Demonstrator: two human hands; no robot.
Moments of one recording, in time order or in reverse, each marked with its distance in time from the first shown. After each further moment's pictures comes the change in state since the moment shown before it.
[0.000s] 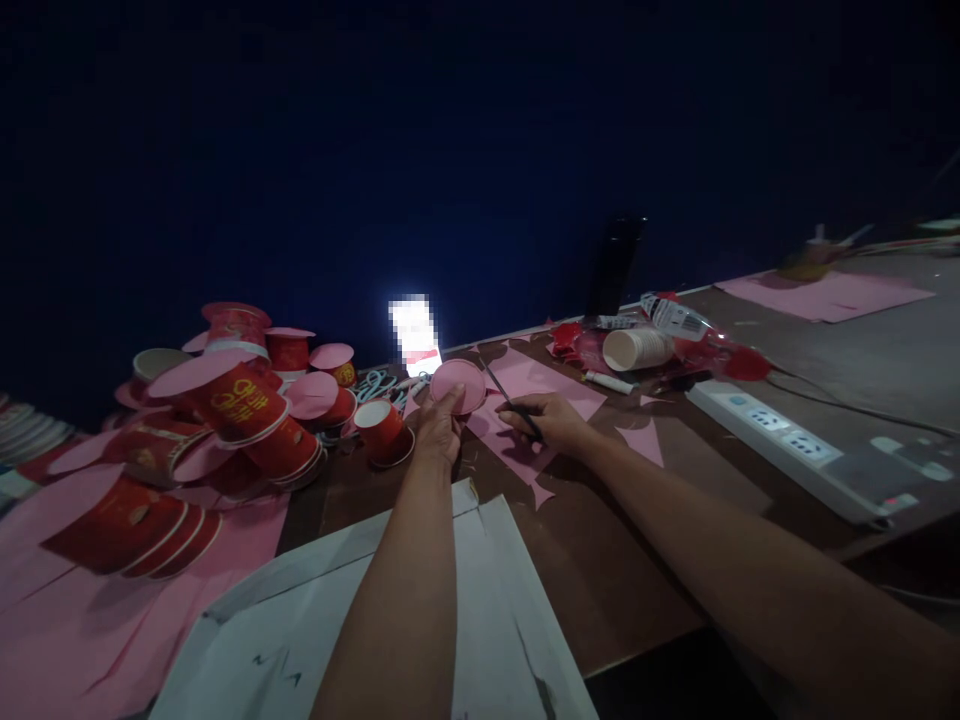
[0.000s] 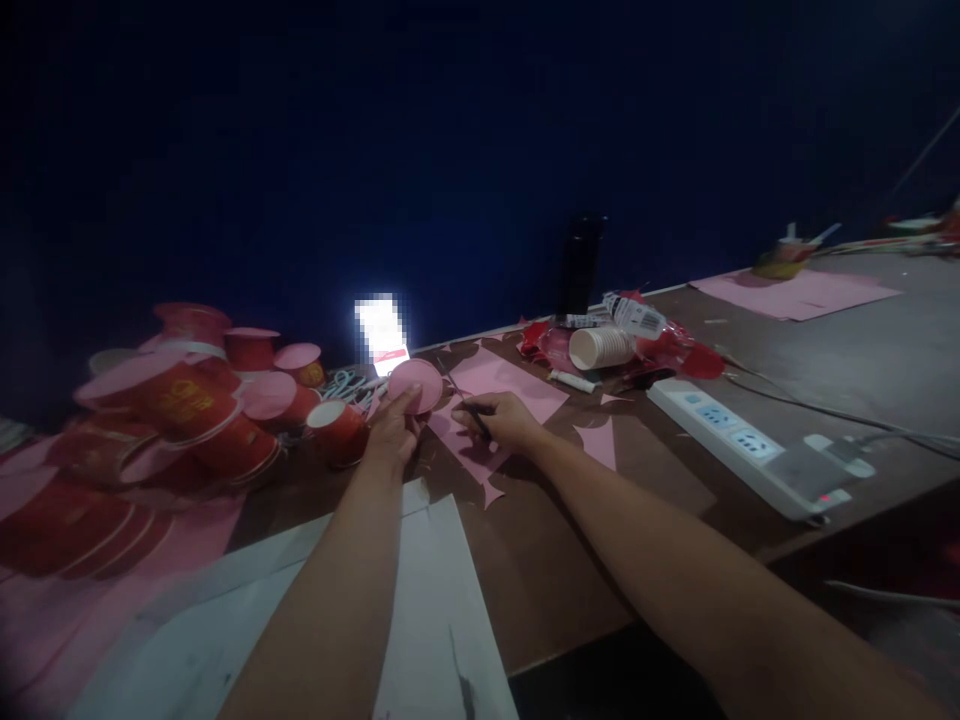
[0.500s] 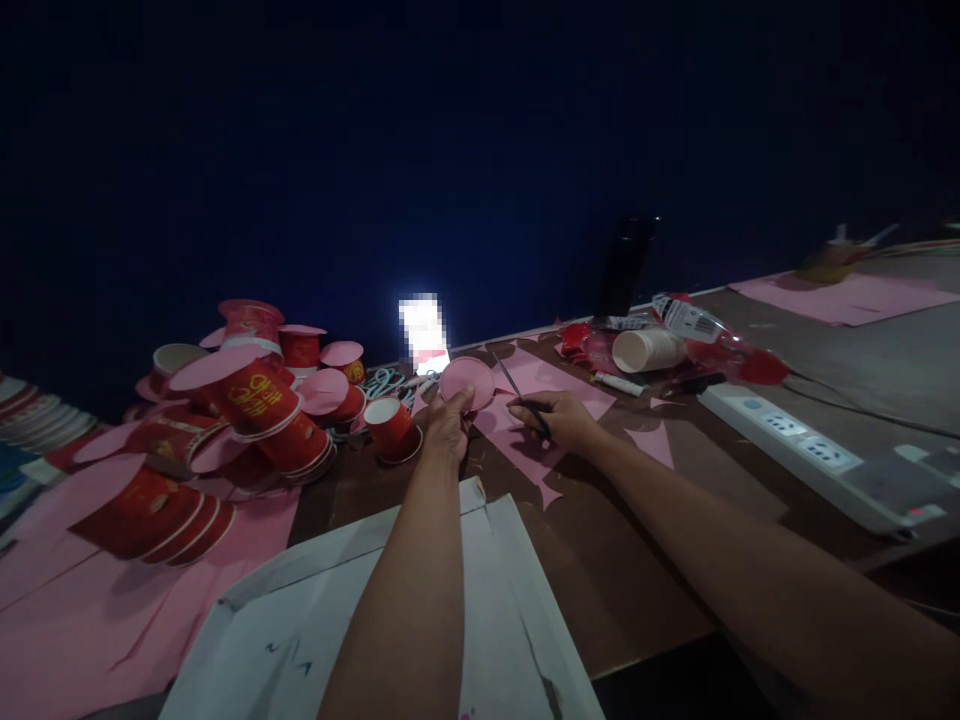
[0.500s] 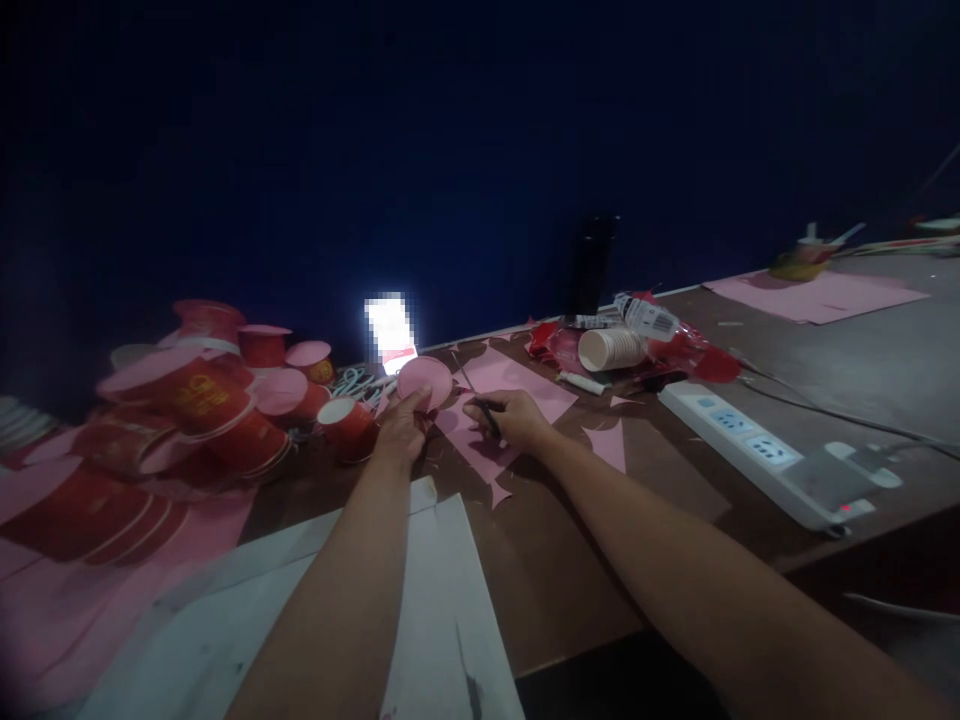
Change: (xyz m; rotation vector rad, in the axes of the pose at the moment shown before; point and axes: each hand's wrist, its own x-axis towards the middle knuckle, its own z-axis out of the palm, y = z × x) left_hand -0.002 0.000 0.000 0.052 0.012 -0.002; right_hand 0.000 -0.004 0.000 0.011 0.077 0.034
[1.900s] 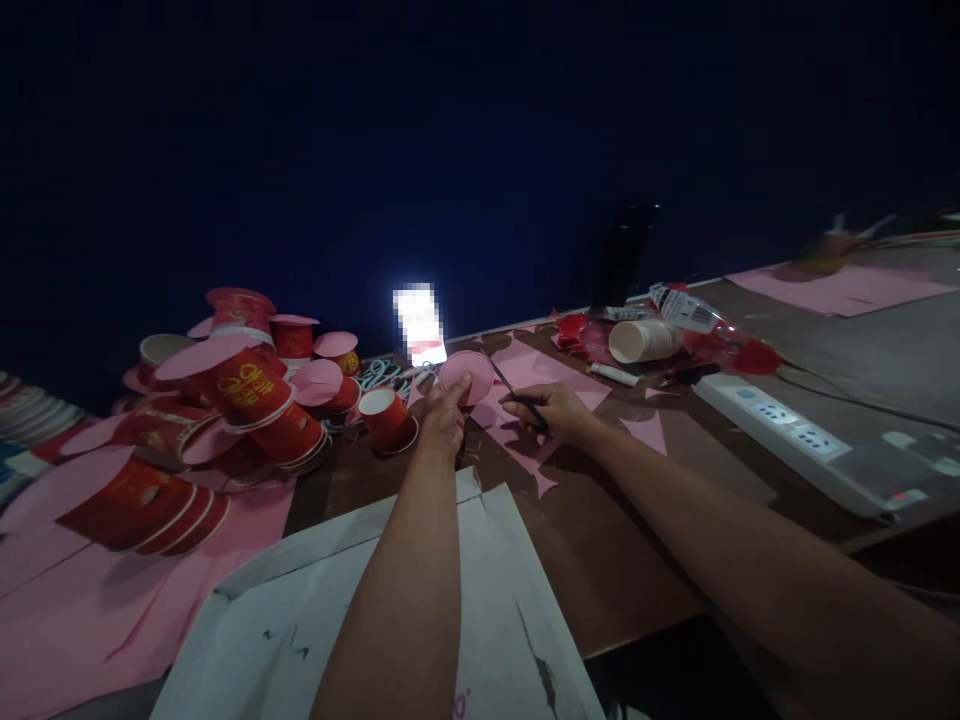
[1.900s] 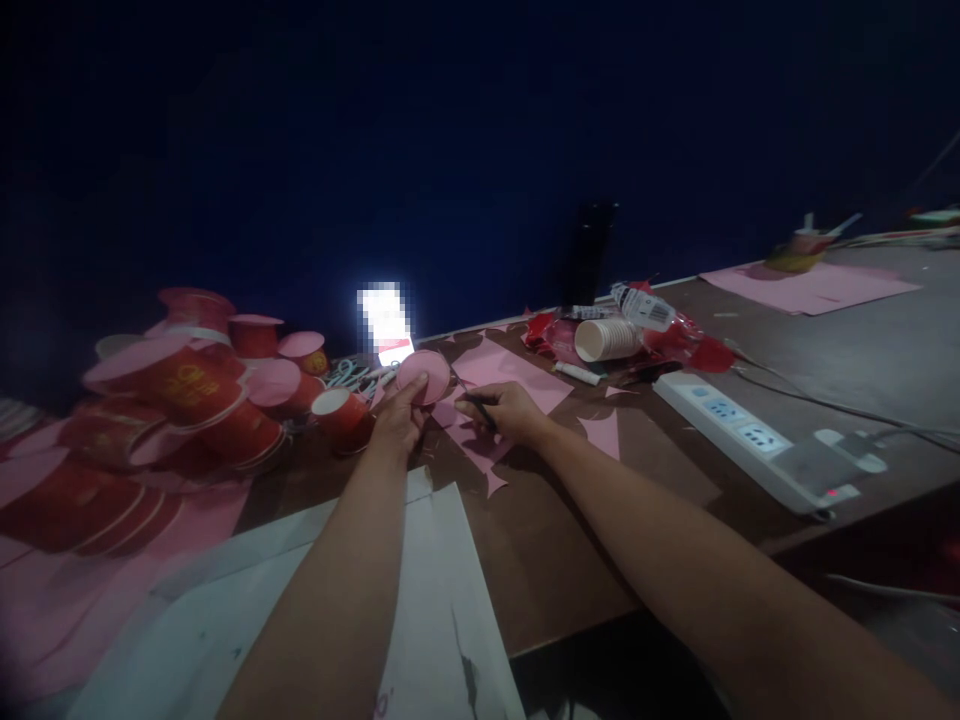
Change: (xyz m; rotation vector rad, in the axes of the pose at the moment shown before) left_hand 0.000 -0.001 0.001 -0.036 -0.074 0.043; right_hand -0.003 -0.002 0.000 -0.005 -0.101 -0.016
